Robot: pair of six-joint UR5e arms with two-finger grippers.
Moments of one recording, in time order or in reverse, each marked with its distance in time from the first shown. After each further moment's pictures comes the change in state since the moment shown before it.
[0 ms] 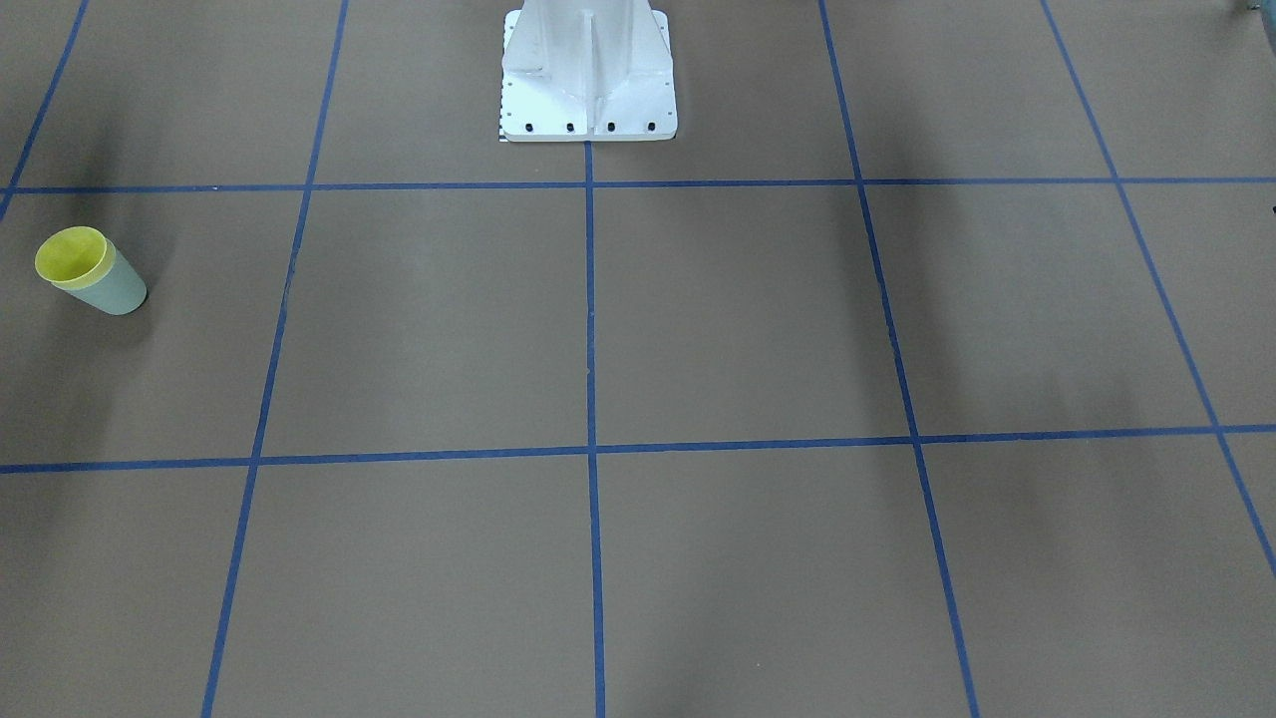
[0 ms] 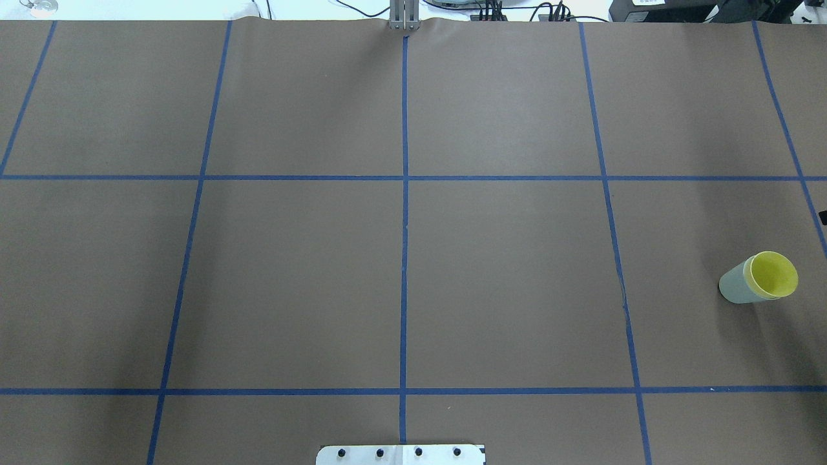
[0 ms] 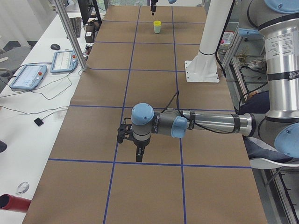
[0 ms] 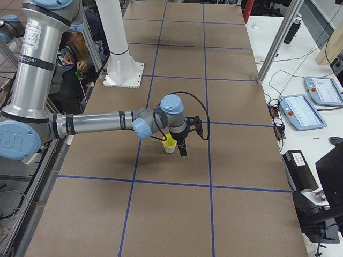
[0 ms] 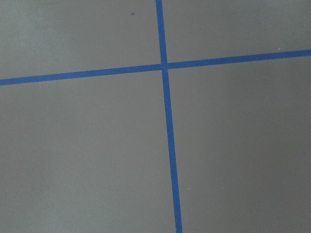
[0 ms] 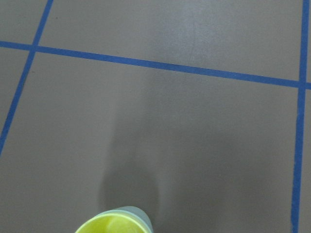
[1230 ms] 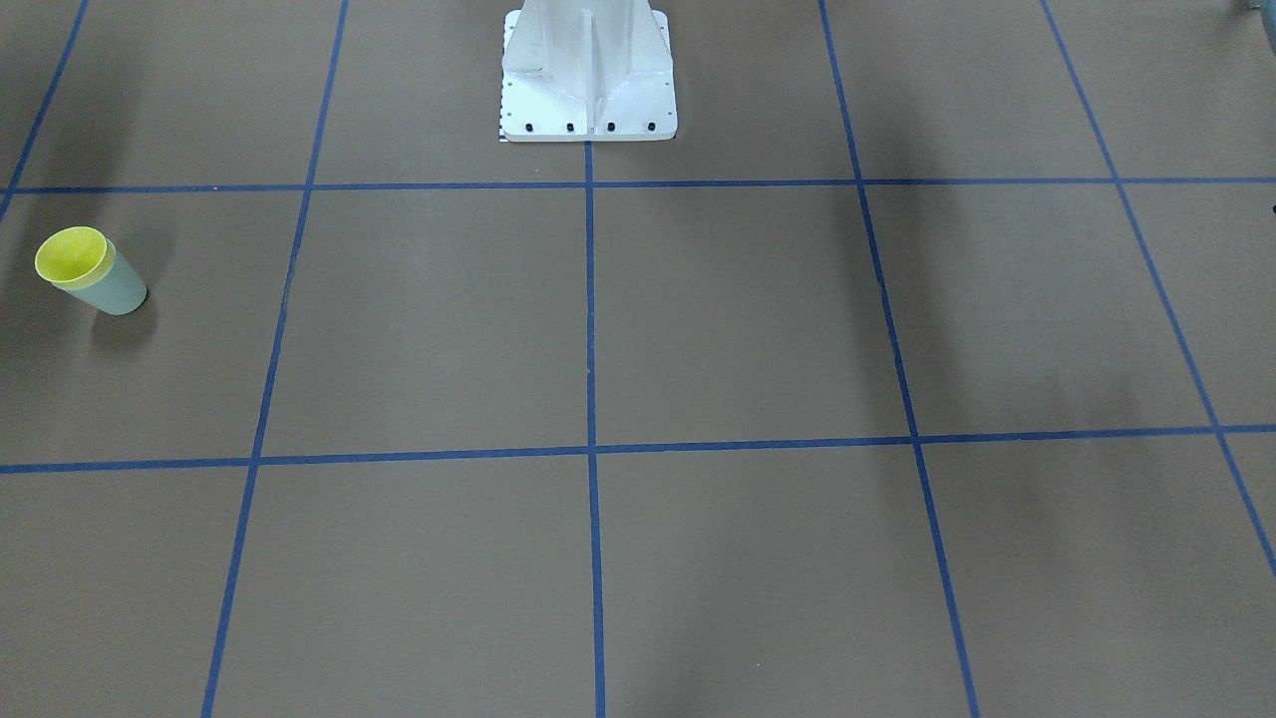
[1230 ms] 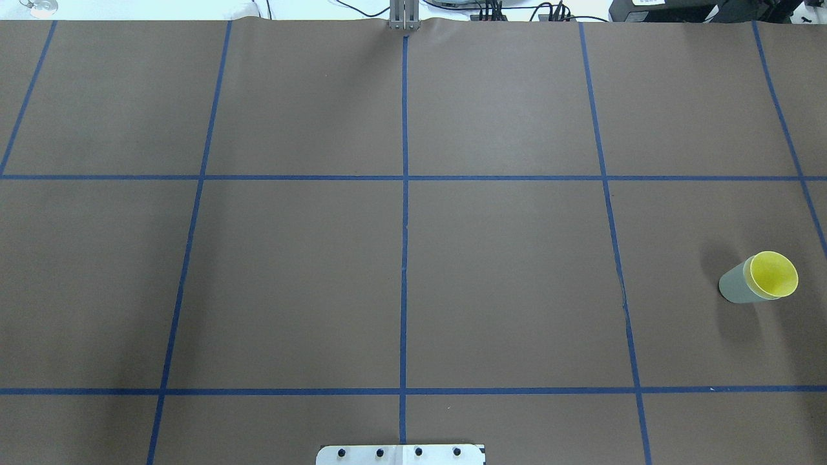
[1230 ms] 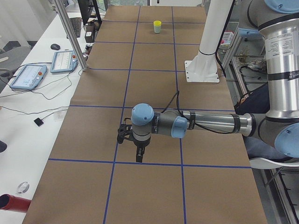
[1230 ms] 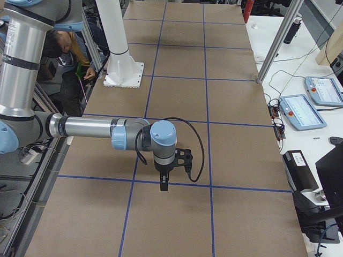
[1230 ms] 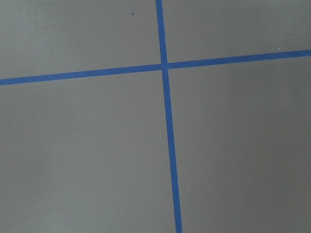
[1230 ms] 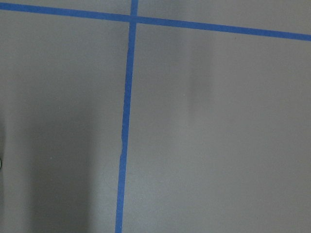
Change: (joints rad) left arm 0.000 0.003 0.001 0.001 0.000 0.000; right arm 0.280 -0.082 -0.047 -0.285 0.047 -0.305
